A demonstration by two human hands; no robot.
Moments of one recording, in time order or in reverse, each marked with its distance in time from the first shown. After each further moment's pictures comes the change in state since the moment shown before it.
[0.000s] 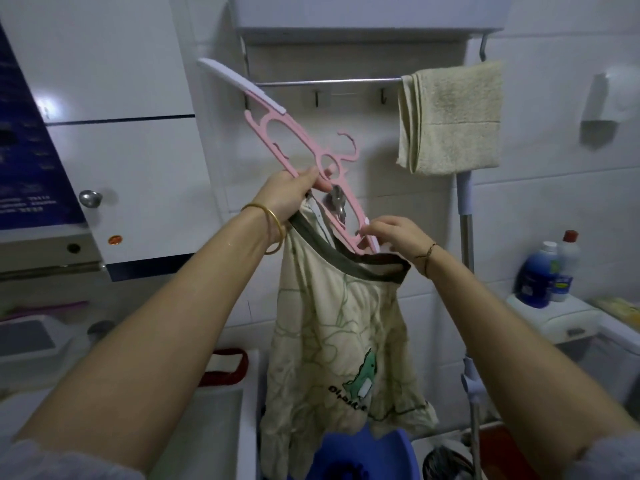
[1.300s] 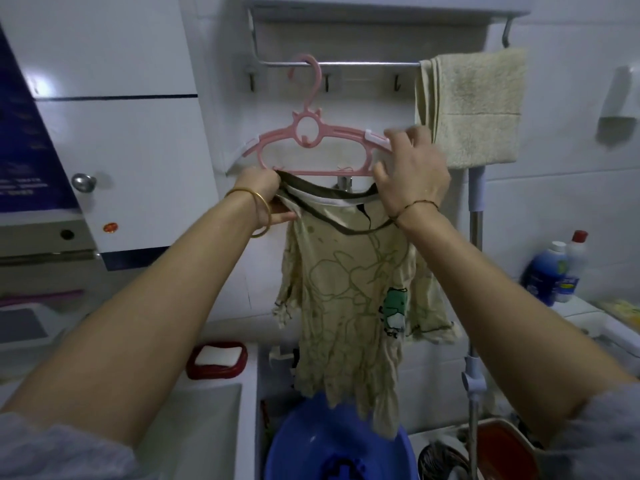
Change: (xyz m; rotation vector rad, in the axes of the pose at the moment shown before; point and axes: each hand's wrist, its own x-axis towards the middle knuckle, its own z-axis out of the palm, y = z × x) left_hand 0.028 -0.018 -0.029 -0.172 0.226 -0.354; right_hand 0.031 -0.058 0.008 -0.806 0.726 -0.245
